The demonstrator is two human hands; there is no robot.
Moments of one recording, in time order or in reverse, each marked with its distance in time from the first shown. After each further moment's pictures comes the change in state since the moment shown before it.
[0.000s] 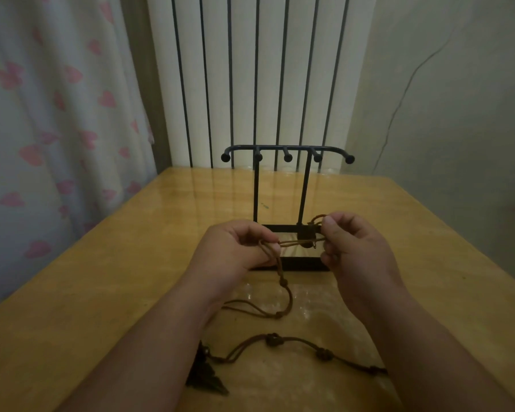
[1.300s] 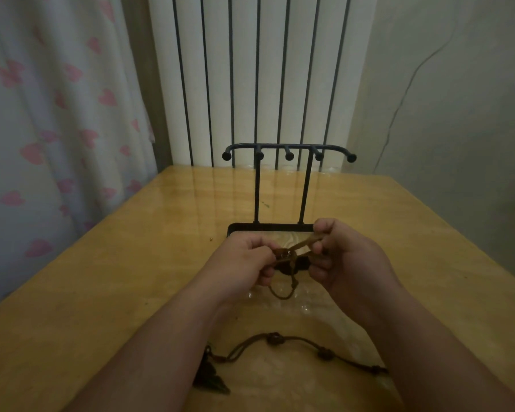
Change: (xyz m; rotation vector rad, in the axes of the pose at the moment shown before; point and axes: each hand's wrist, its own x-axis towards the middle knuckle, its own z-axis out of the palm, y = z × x) left_hand 0.007 -0.014 0.008 0.140 -0.074 -0.154; right_hand 0.001 0.003 0.003 0.211 -0.238 0.199
